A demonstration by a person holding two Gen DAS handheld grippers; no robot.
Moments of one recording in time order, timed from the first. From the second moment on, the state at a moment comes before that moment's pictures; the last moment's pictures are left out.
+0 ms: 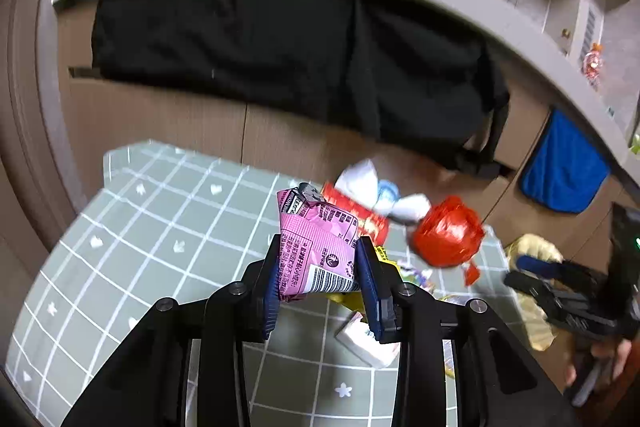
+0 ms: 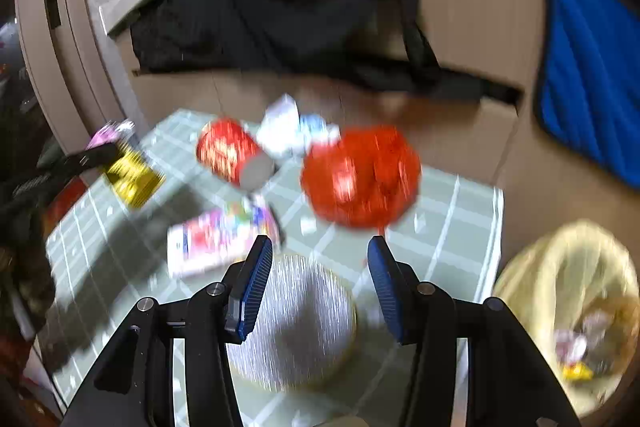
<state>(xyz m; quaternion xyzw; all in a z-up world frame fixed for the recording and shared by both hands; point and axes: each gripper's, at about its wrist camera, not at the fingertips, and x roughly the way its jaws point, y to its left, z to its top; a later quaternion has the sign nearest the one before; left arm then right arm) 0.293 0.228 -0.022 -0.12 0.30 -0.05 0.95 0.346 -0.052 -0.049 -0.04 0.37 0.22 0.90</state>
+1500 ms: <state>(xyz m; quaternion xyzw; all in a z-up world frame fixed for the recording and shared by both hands) 0.271 0.292 -0.031 -0.18 0.29 -0.03 0.94 0.399 0.107 -0.073 -0.25 0.34 0.33 0.85</state>
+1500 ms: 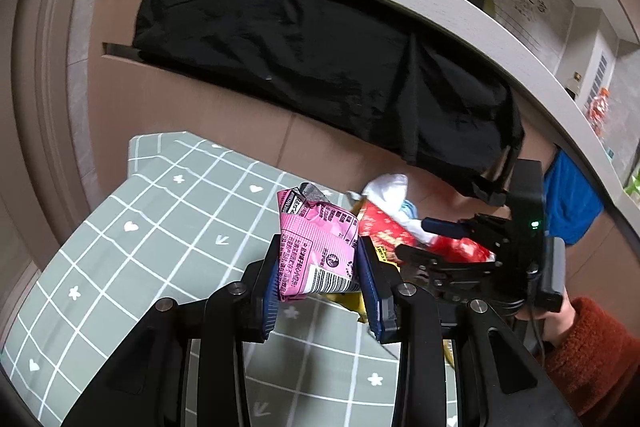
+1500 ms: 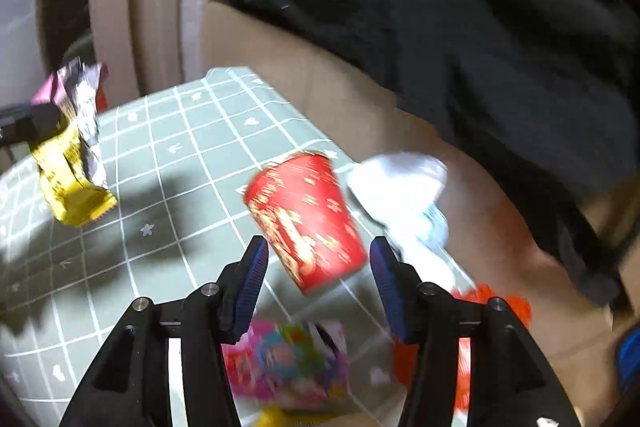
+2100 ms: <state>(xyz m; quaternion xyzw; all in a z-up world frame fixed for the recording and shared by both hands) 0.277 0.301 -0.032 -0.20 0.29 -0.01 0.93 0.405 0.097 -0.058 -0.19 0.33 0.30 0.87</state>
